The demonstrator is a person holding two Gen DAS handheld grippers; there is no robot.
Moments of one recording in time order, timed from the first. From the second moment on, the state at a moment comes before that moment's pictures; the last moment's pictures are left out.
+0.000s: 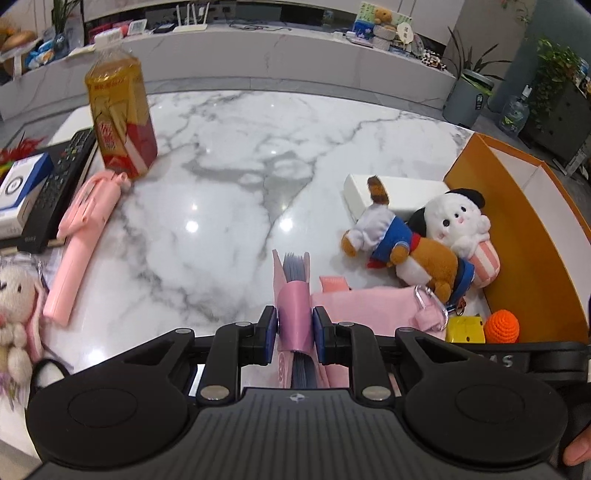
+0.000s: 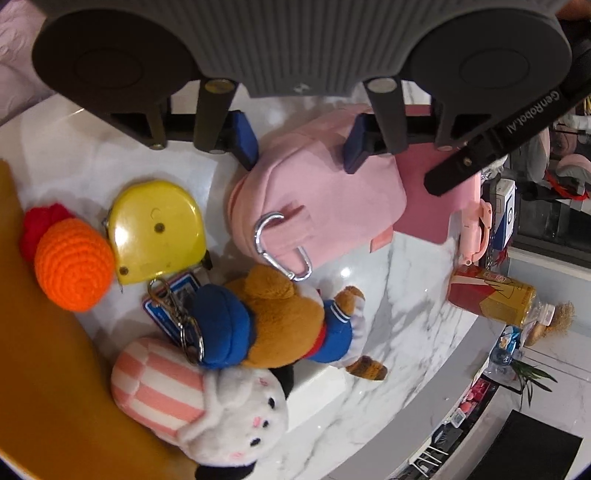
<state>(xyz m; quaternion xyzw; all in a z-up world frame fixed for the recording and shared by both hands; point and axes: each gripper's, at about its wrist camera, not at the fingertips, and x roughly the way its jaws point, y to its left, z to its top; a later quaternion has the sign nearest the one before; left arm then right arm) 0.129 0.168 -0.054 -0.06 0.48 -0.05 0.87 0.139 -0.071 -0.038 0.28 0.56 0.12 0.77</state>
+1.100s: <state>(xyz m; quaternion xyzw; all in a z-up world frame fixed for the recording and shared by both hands) 0.103 0.150 -0.065 -0.14 0.49 -0.09 0.86 0.146 -0.074 0.008 0.14 0.54 0.19 0.81</state>
